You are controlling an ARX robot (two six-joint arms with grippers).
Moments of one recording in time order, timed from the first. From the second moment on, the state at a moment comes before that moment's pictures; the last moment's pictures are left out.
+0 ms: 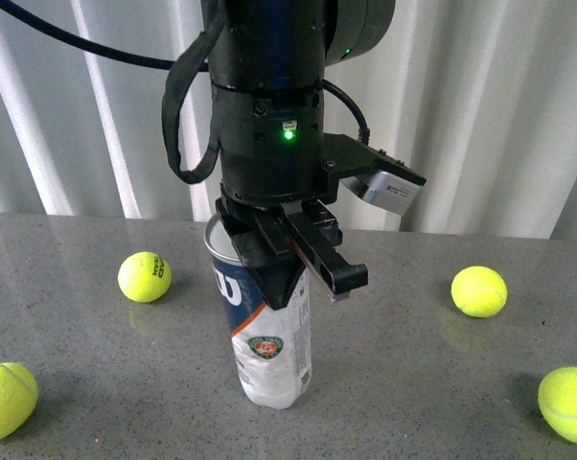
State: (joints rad) left arm -0.56 2.16 1.94 -1.19 -0.02 0.63; right arm 0.00 0.00 0.00 0.00 0.00 0.00
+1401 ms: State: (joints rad) left arm -0.49 1.66 1.26 0.13 -0.40 -0.02; right arm 0.00 0.00 0.00 0.00 0.00 0.00
